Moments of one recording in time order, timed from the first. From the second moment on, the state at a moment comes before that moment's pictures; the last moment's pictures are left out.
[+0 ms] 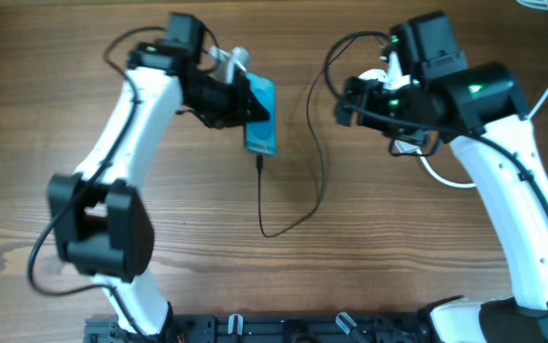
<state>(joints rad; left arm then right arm) -0.22 1.94 1.63 -1.05 0.79 -0.21 0.31 1.56 1.70 -1.29 -0.16 0.54</state>
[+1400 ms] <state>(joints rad) -0.28 2.24 1.64 -0.87 0.51 -0.24 0.27 1.56 1.69 -1.32 -0.13 0.52</state>
